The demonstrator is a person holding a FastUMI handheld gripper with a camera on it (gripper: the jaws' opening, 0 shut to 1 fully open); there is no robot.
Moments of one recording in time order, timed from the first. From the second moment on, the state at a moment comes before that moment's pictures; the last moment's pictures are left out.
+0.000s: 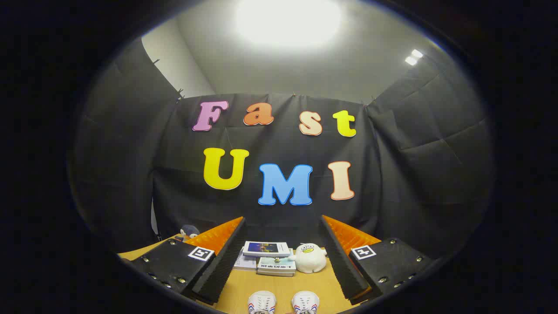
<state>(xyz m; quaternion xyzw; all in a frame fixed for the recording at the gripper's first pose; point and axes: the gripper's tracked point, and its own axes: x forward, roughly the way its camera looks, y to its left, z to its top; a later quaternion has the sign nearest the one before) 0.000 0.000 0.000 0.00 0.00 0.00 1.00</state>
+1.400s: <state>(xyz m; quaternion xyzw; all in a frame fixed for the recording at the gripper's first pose) -0.006 0.054 -0.095 0.17 0.13 0.11 0.97</state>
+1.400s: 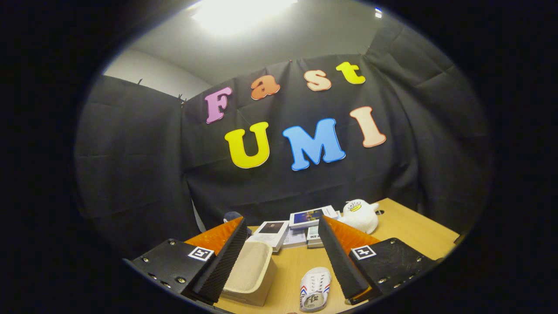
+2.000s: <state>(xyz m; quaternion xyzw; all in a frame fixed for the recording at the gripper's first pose) -0.017 0.108 -0.178 0.32 0.27 0.17 0.89</state>
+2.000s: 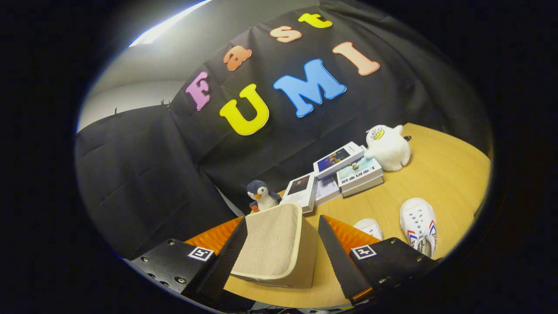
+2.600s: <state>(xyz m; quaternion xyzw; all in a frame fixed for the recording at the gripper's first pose) -0.032 0.150 -0.245 0.40 0.37 0.18 0.82</state>
